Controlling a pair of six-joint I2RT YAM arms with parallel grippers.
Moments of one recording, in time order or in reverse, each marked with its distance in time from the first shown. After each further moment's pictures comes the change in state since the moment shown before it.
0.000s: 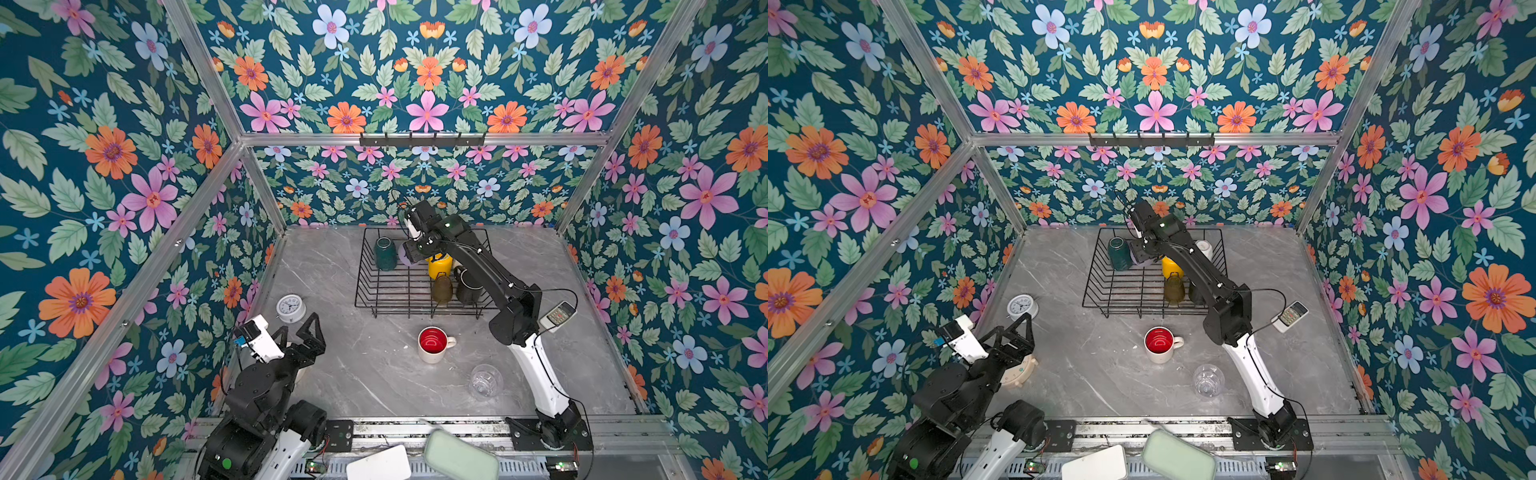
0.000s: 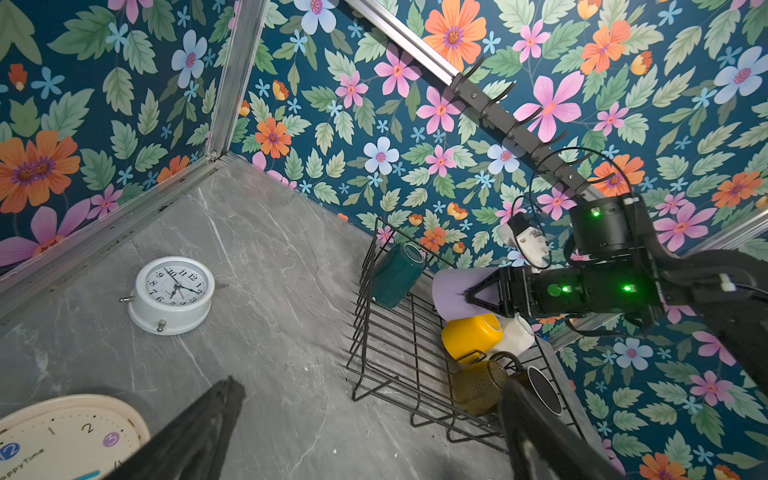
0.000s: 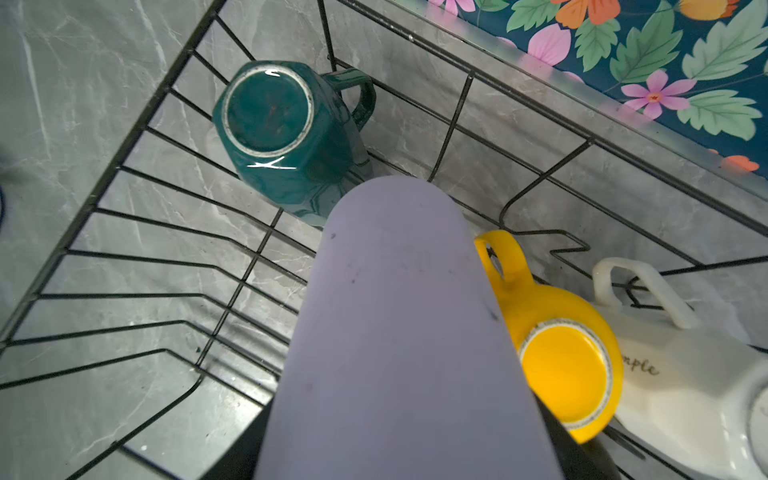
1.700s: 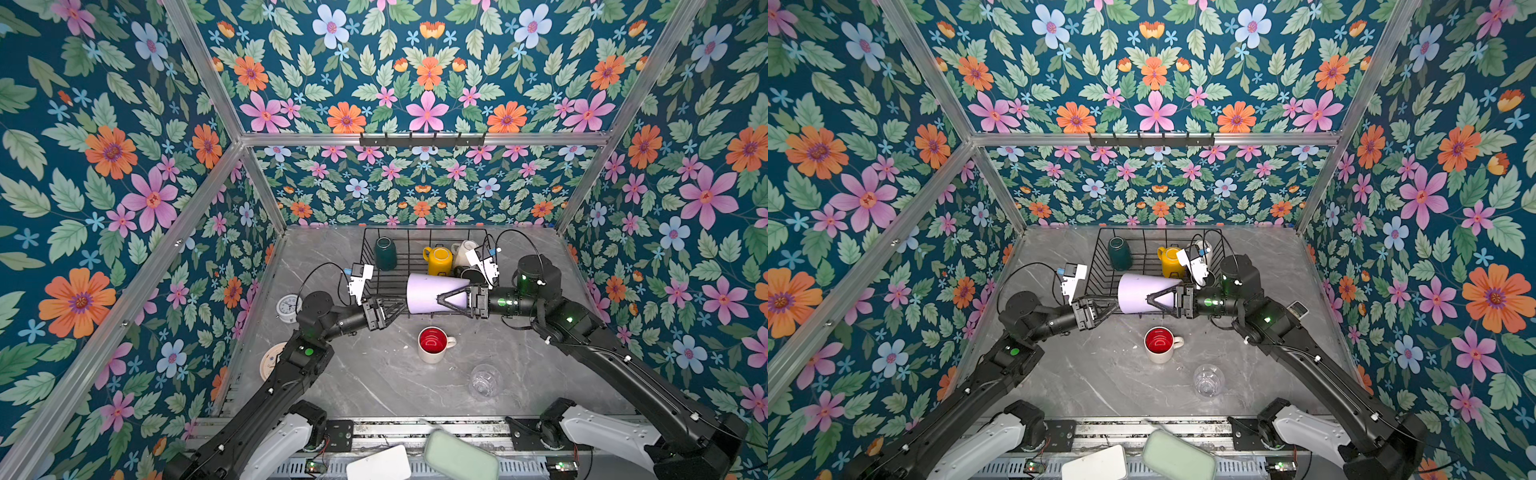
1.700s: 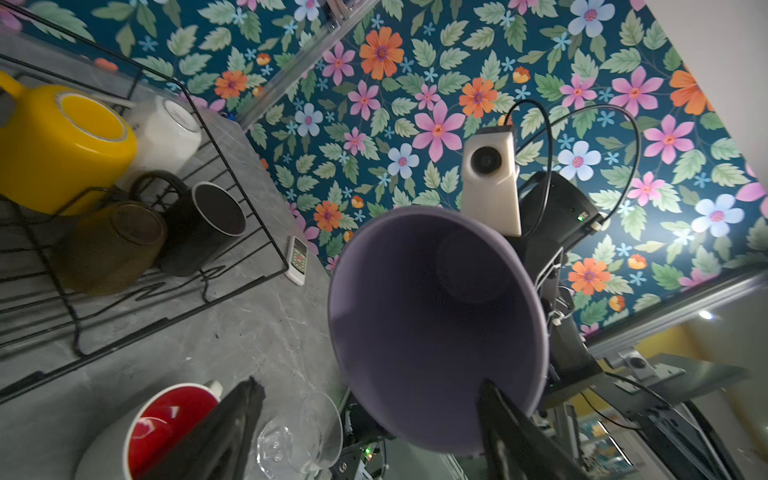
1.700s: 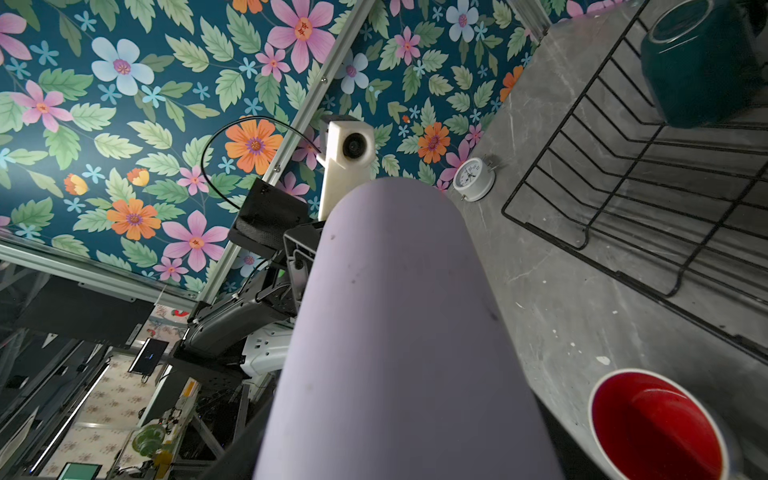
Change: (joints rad) left arm 0.001 0.698 -0.093 0.949 1.102 -0.269; right arm -0.042 -1.368 -1.558 0.888 -0.837 0.563
